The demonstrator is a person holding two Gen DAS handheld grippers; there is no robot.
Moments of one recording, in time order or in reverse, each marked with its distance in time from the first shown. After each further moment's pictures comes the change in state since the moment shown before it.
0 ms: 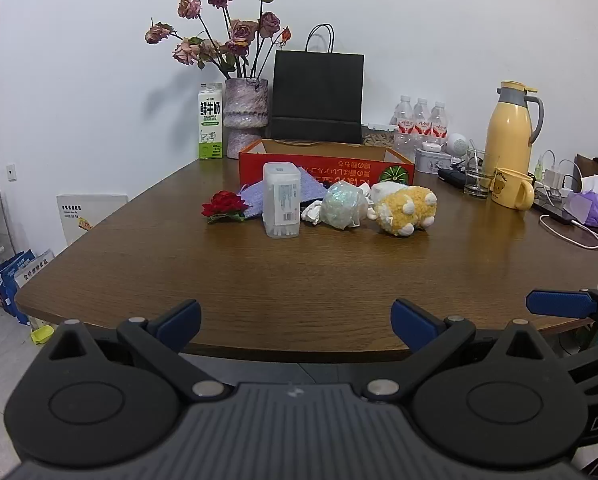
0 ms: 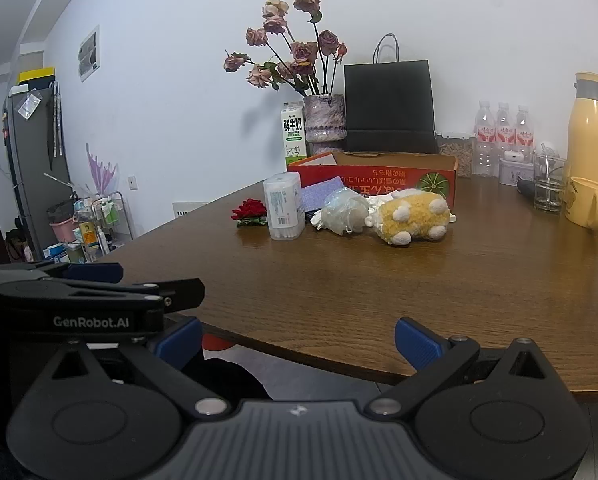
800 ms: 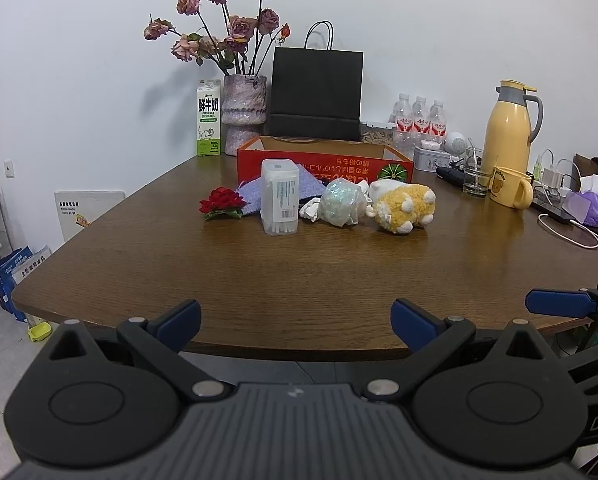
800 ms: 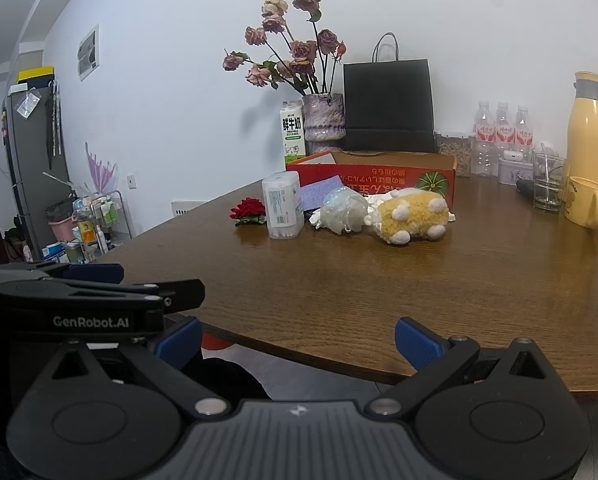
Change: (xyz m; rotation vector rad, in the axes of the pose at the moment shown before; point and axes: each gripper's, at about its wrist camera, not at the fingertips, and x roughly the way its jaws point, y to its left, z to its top) left arm 0.002 0.000 0.000 -0.004 0.007 -0.008; right arm 0.002 -0.001 -0.001 -0.001 0.004 -0.002
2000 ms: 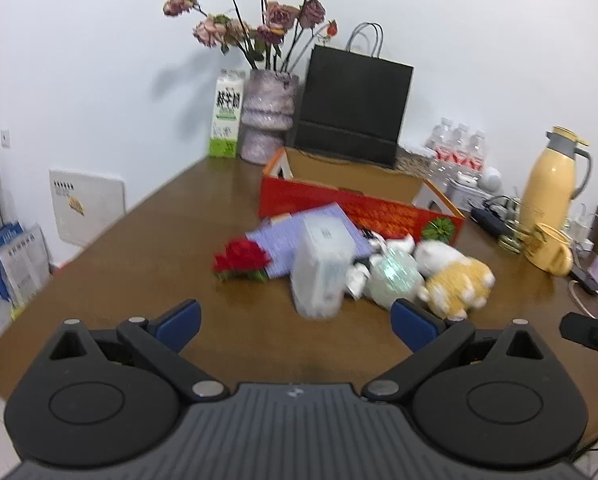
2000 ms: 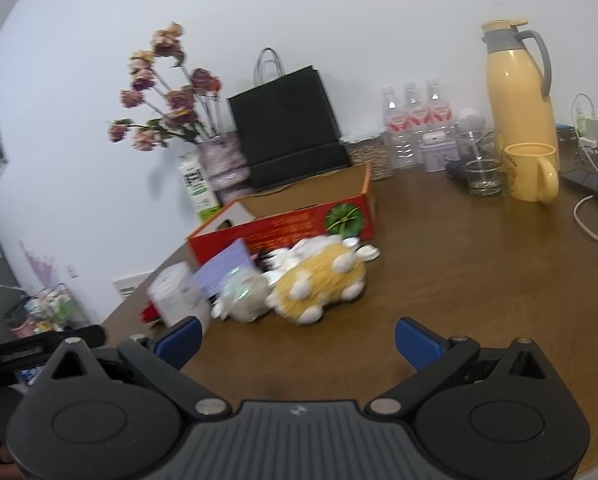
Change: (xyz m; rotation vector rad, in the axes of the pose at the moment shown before) left arm 0.096 0.056 0.093 -0.121 0.033 -0.003; right arm 0.058 -0.095 0.080 0.307 -0.058 -0.151
